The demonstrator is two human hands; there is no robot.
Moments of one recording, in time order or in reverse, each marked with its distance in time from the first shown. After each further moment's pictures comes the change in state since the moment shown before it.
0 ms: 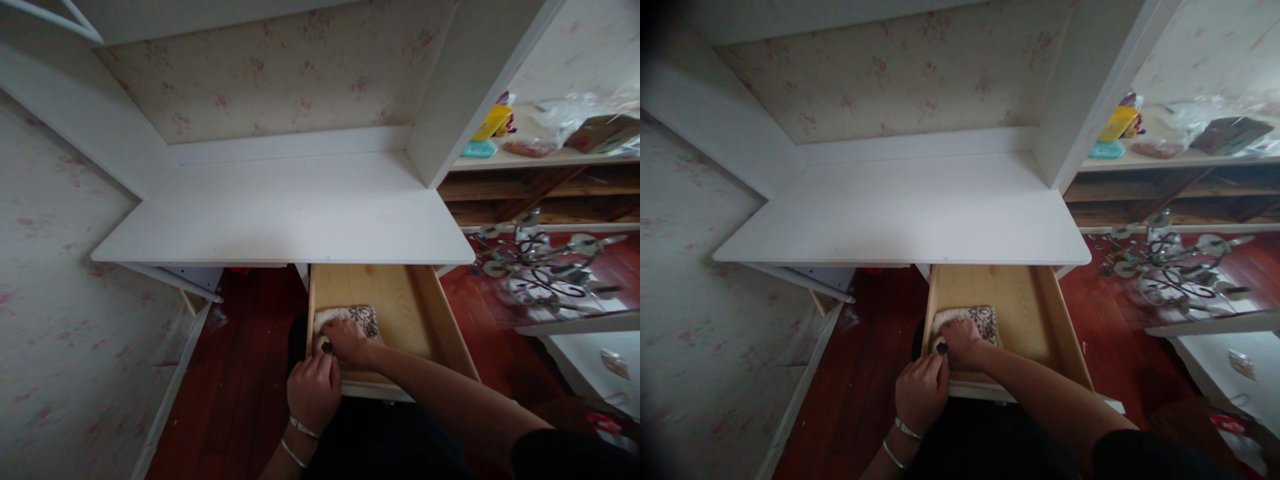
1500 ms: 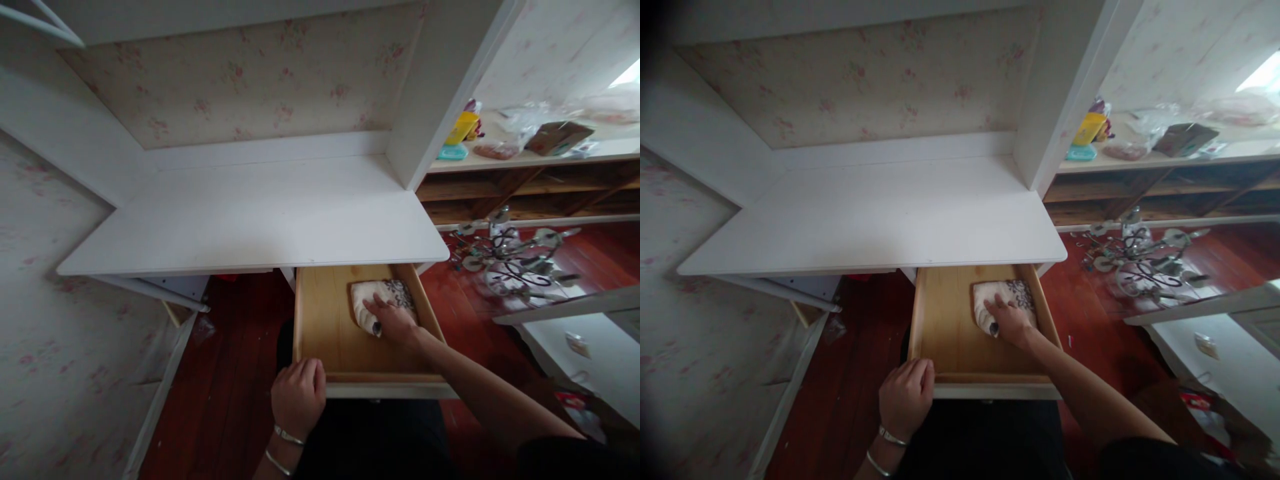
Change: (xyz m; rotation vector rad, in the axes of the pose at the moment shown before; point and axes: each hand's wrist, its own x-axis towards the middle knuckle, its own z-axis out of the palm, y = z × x) left_hand 0.000 -0.001 0.000 -0.021 0.005 -0.003; right_hand -0.062 0.148 0.017 -0.066 0.020 0.287
